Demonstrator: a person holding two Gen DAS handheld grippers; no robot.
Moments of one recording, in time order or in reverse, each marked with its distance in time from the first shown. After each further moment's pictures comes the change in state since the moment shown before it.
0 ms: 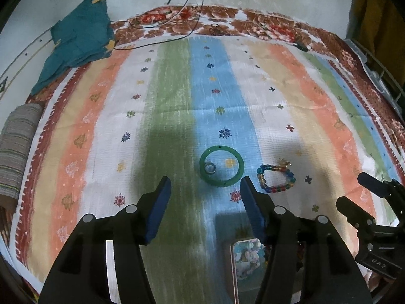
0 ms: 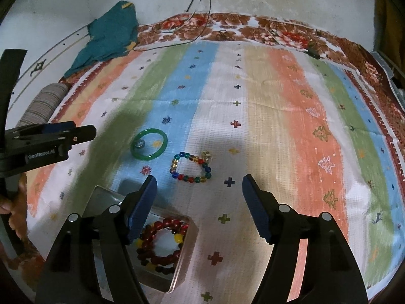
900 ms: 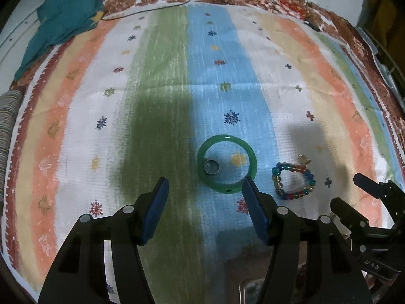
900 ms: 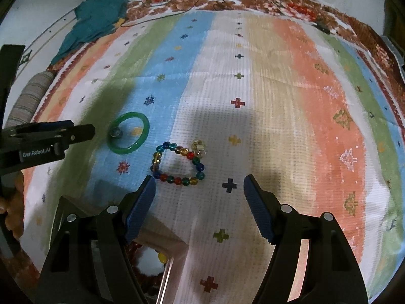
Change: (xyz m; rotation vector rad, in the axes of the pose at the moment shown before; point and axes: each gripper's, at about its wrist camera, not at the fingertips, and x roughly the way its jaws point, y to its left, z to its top) left arm 0.074 0.007 0.014 -0.026 0.164 -0.034; right arm 0.070 -0.012 0.011 0.023 0.152 0.004
